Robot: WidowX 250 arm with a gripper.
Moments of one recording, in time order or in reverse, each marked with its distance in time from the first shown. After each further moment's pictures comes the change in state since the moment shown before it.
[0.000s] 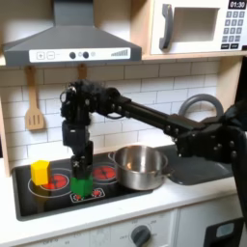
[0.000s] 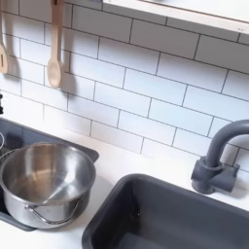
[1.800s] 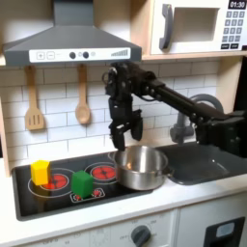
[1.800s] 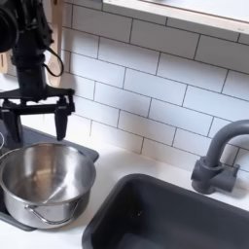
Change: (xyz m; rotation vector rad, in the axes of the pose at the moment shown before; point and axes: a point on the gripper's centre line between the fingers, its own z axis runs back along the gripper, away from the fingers) arm -0.090 -0.072 0.033 -0.142 0.053 -0.638
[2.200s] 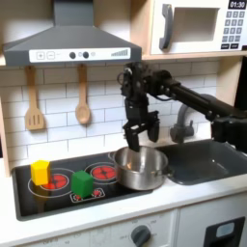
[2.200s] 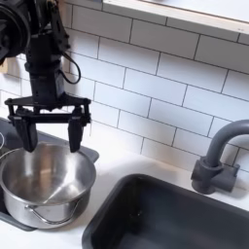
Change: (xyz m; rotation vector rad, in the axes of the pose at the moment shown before) arm -0.030 -0.019 -0.004 -0.010 0.030 -0.134
